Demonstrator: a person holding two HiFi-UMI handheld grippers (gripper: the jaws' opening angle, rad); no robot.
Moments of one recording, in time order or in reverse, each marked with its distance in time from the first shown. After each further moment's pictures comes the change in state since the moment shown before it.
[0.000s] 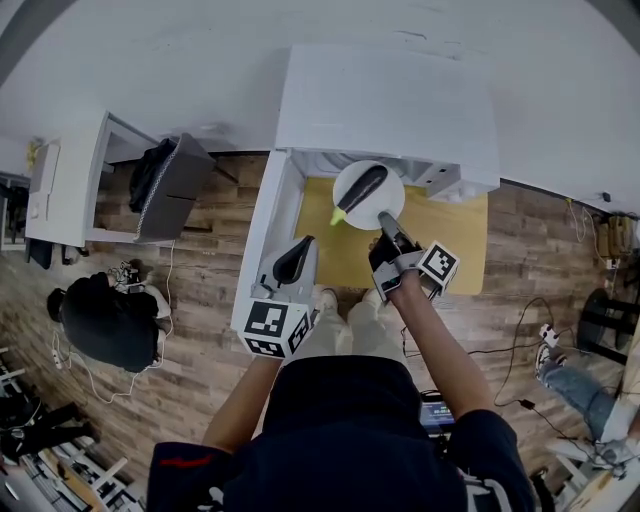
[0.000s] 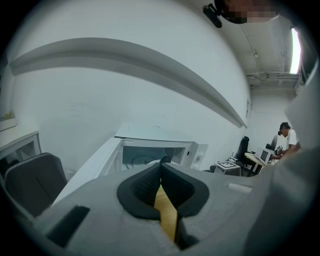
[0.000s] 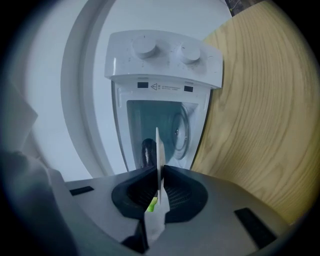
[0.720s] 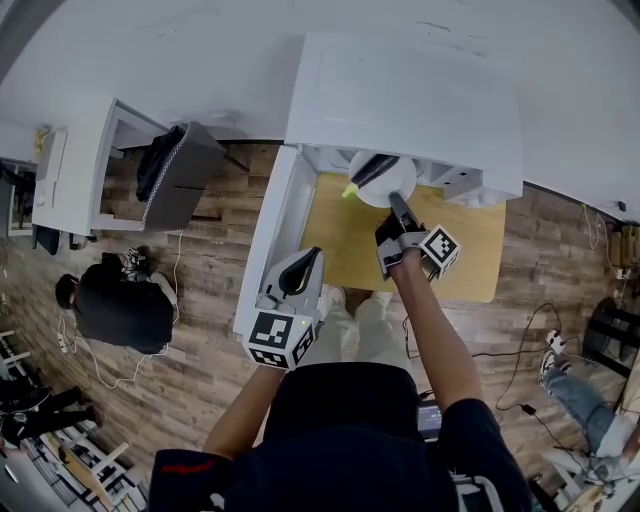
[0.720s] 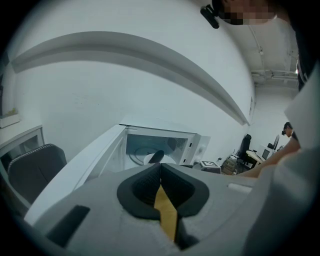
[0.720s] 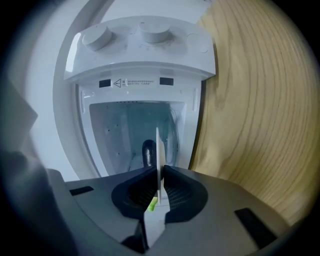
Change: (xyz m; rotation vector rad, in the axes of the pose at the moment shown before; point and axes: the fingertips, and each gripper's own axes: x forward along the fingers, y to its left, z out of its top) left arm -0.001 0.006 -0.031 -0.025 0.066 0.023; right arm 0.056 -0.048 0.030 0.024 -0.093 0.023
